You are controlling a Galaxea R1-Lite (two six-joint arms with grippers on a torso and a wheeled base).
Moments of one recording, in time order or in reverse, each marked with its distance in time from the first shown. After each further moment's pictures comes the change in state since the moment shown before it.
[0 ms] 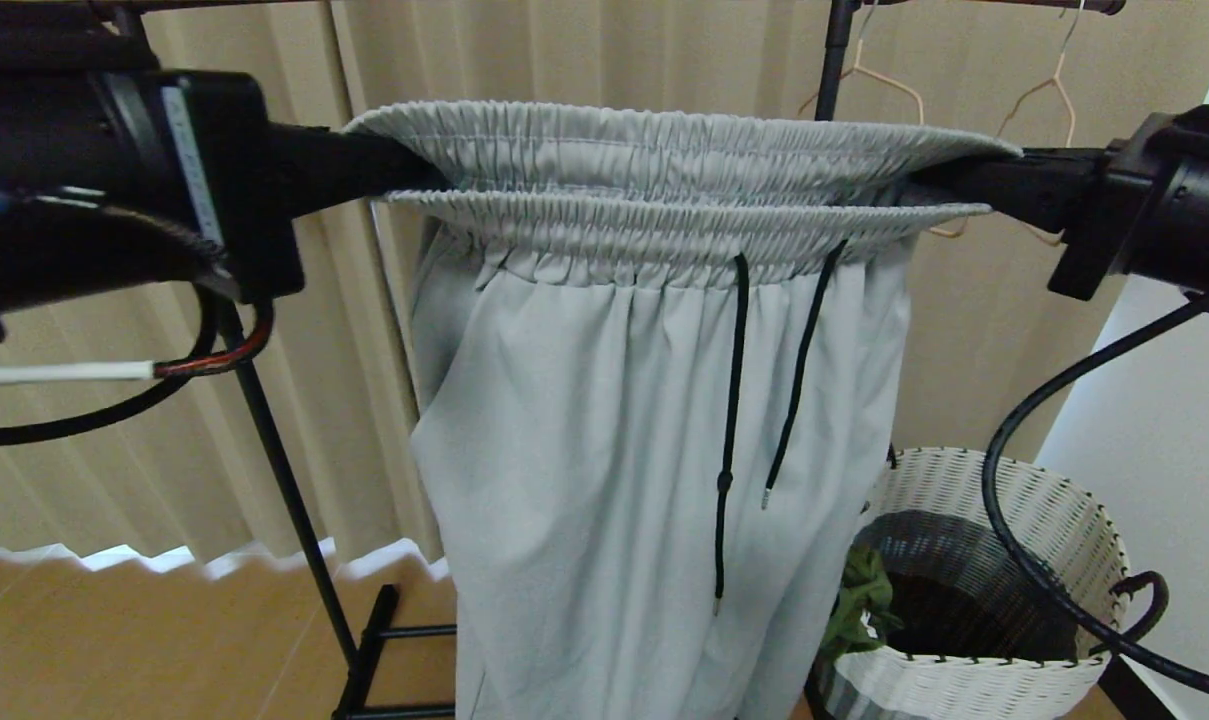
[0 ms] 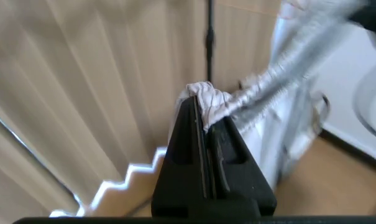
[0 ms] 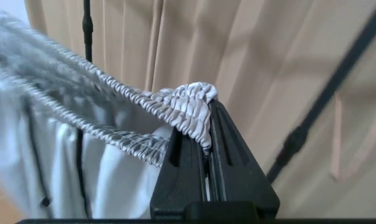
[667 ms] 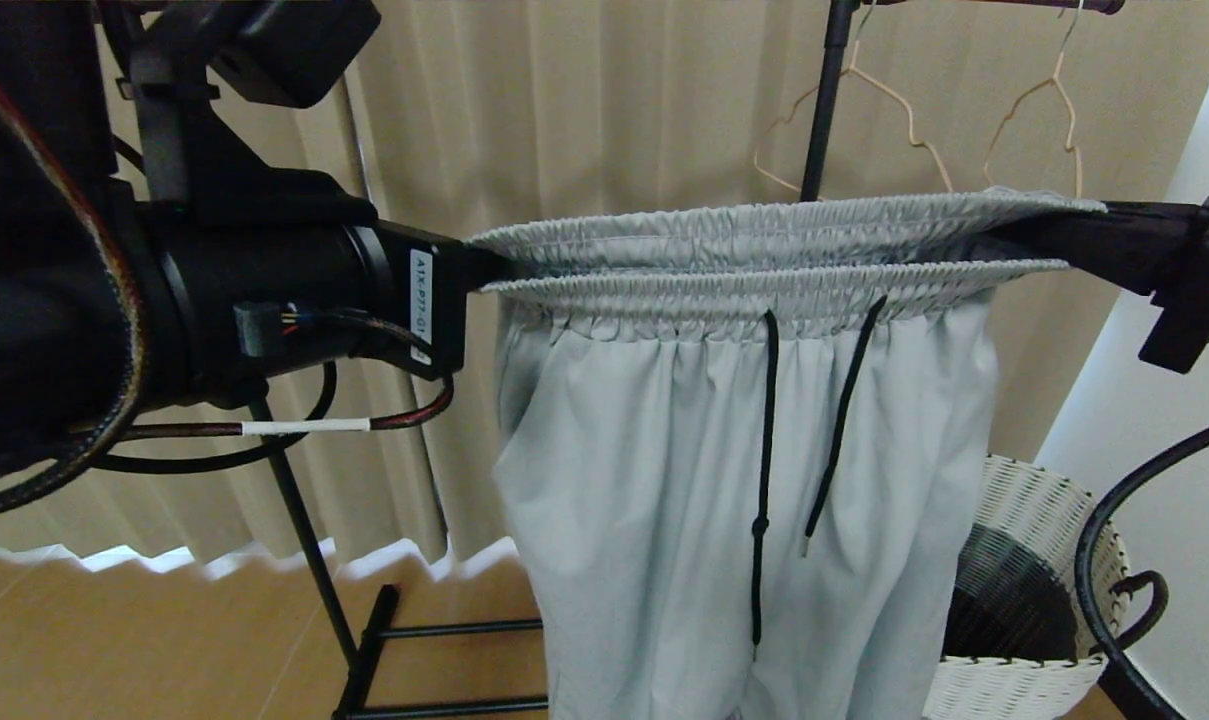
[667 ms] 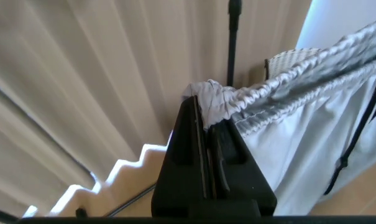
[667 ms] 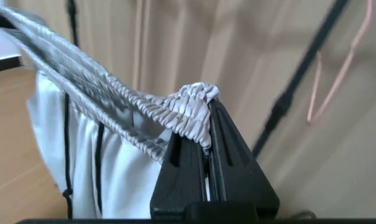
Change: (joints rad) left arm 0.010 0.127 0.056 -0.060 0.079 0.015; right arm 0.015 -0.130 0.114 0.072 -0.107 -0.001
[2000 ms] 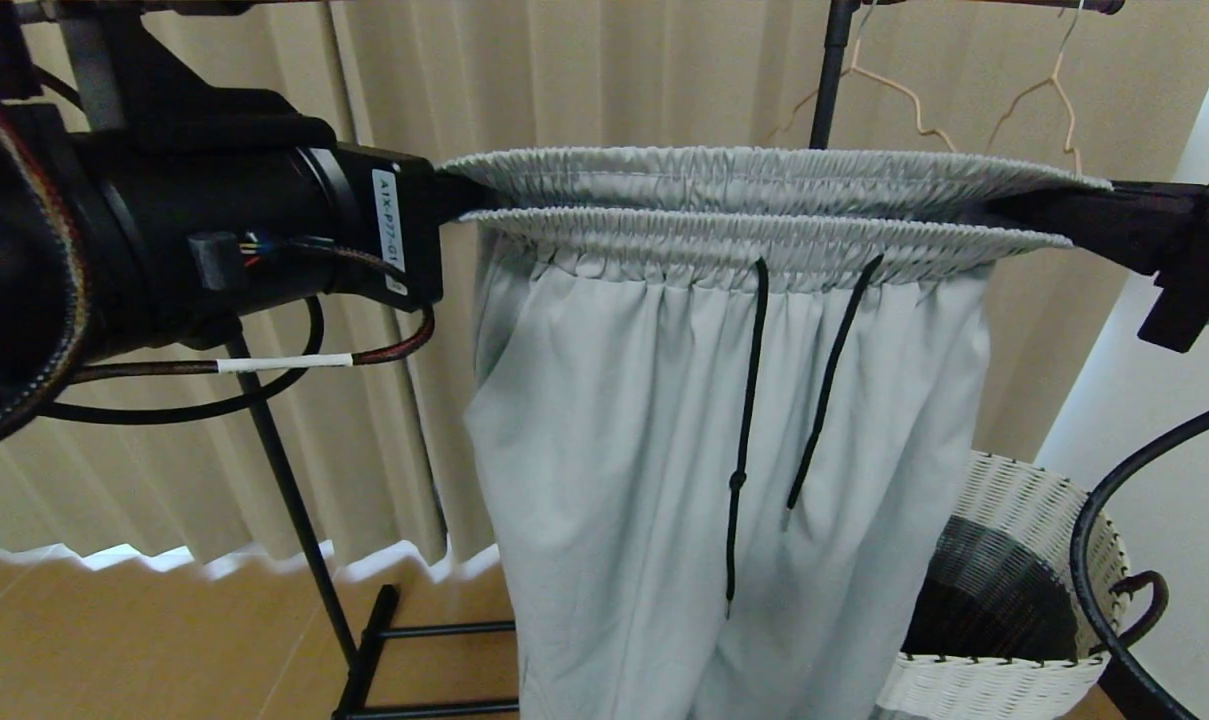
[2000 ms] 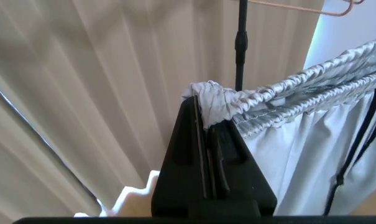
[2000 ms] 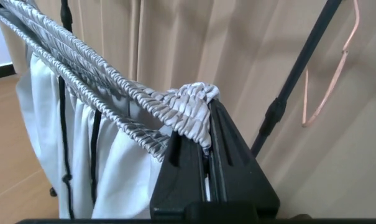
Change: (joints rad) left arm 0.026 -0.014 -0.007 -0.116 -0.004 0.043; right arm 0.019 0.001 -0.017 -0.017 -0.035 0.006
